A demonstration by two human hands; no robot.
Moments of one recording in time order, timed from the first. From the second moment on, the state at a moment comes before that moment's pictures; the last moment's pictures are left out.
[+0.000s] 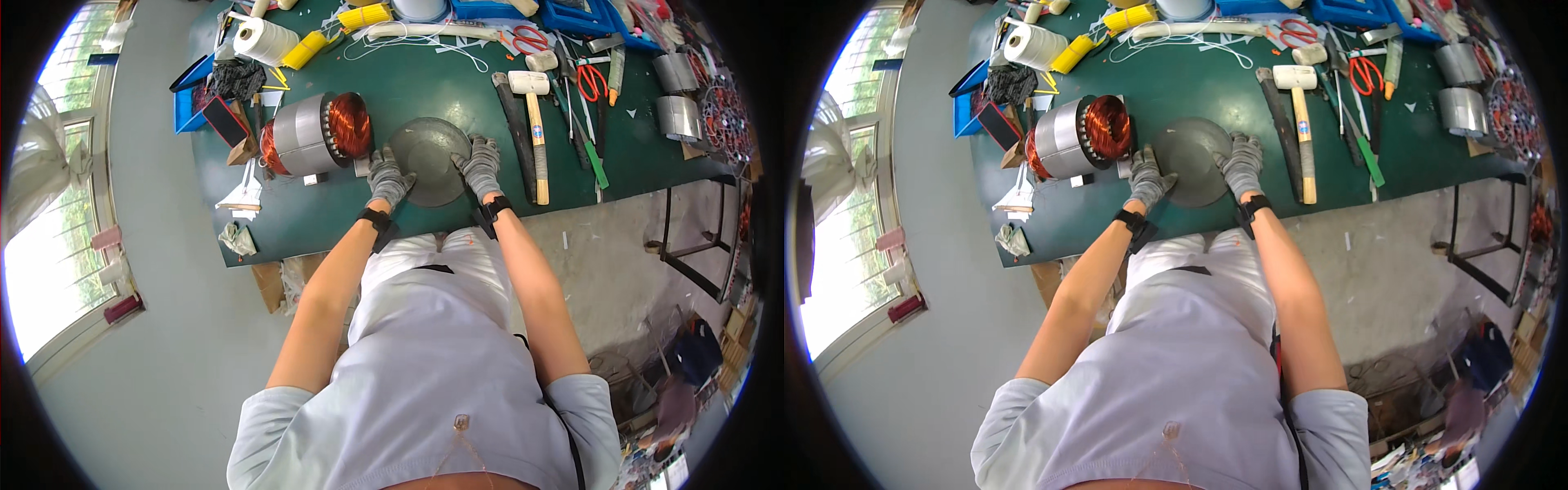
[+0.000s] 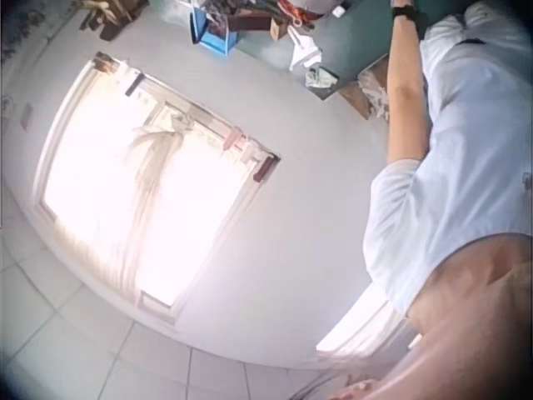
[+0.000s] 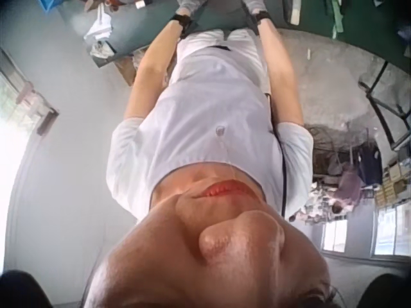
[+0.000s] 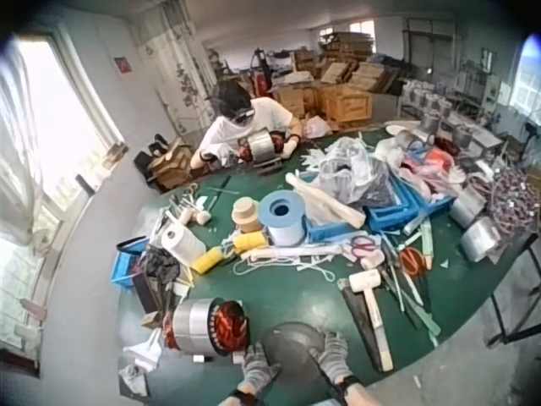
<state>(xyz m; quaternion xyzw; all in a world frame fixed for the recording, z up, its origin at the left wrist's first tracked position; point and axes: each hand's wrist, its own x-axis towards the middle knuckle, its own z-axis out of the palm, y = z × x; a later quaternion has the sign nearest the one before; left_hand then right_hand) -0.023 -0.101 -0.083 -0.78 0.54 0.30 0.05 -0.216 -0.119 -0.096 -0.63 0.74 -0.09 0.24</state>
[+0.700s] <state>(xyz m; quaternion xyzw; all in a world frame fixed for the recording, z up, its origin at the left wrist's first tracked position) -0.067 -0.116 -0.076 -0.80 0.48 0.32 0.13 -0.244 -0.112 -0.121 -0.60 0.67 -0.02 0.43</state>
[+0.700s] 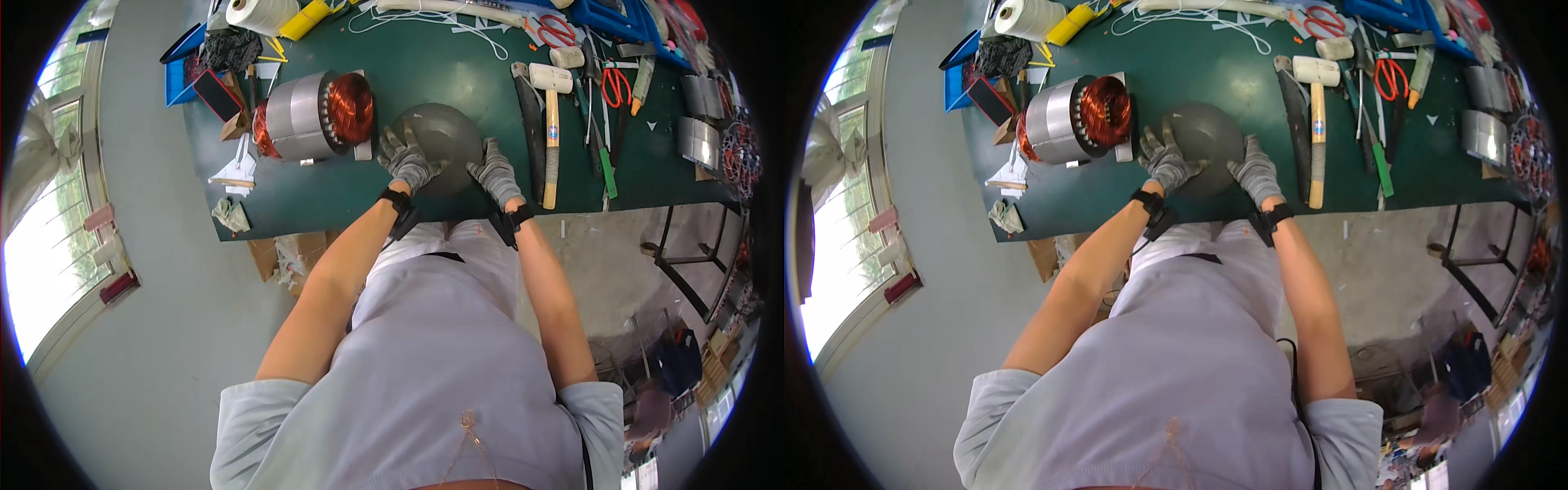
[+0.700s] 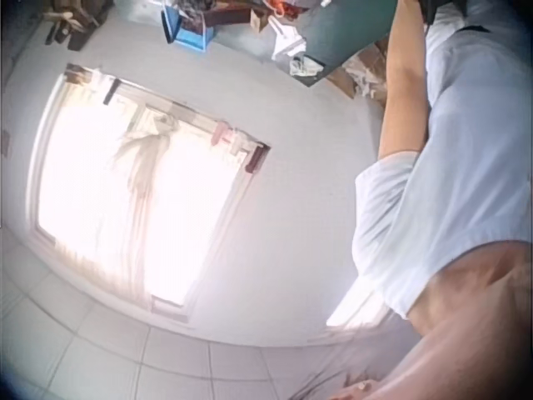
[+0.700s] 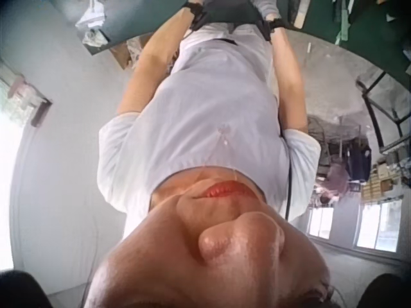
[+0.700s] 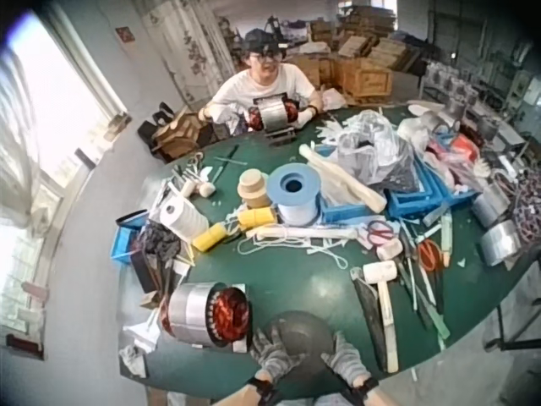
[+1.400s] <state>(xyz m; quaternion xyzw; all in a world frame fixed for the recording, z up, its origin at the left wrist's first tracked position) -0.068 -0.146 -0.070 -0.83 0.38 0.38 0.13 -0.240 -0.113 -0.121 -0.56 0.69 -0.04 0.47</state>
